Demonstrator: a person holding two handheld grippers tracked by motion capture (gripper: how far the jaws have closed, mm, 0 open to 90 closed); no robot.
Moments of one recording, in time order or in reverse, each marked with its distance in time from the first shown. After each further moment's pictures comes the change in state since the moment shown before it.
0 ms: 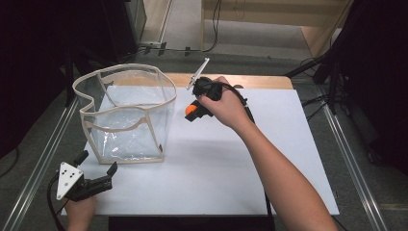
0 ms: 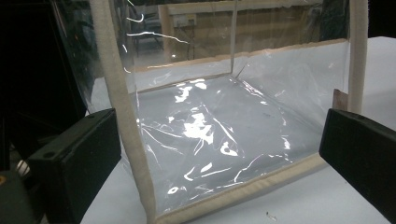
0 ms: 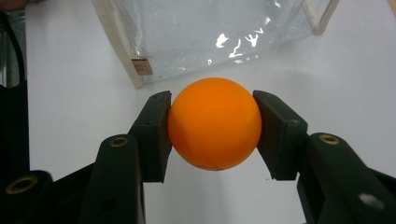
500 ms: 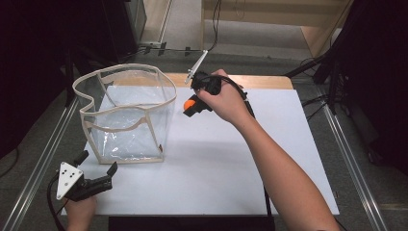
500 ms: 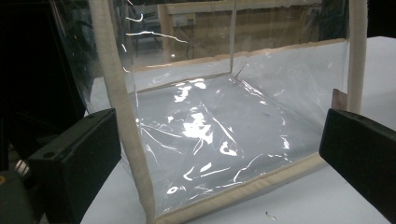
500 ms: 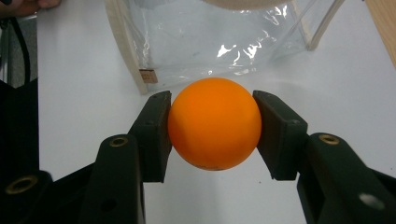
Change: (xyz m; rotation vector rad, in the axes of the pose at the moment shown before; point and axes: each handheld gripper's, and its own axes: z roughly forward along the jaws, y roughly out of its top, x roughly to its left) left arm 0.000 0.000 0.000 0.001 -0.003 -0.001; right arm 0.002 0.014 -0.017 -0.002 -0.002 -0.026
